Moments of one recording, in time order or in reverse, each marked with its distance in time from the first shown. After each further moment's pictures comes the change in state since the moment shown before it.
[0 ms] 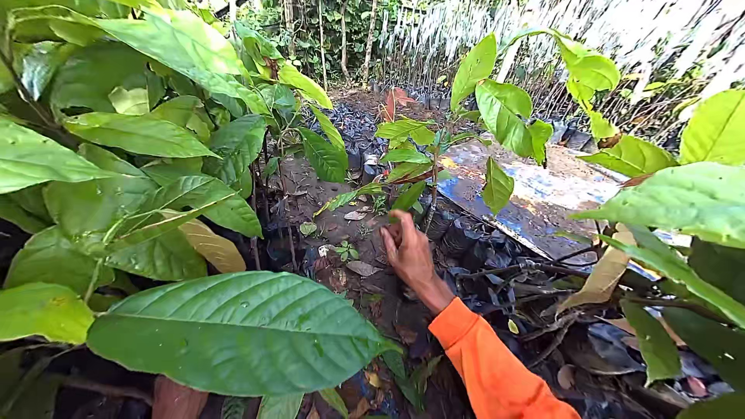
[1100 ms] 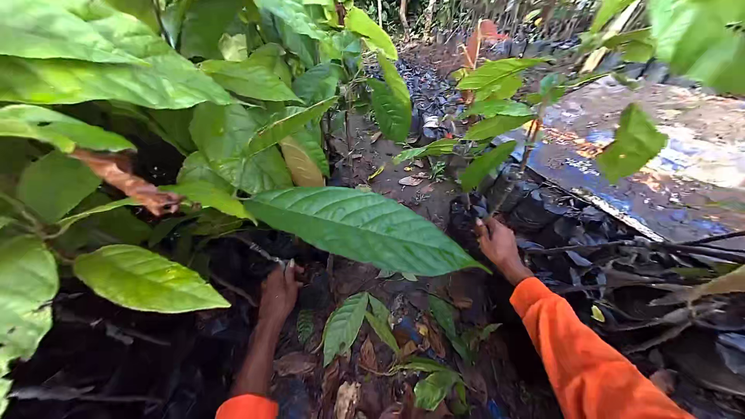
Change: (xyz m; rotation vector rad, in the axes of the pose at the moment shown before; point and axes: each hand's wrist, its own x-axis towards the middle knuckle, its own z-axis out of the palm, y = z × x) left_hand 0.023 0.004 0.004 -0.010 -0.203 -0.100; right_hand -0.062 0.124 0.021 -0.088 -0.451 0.557
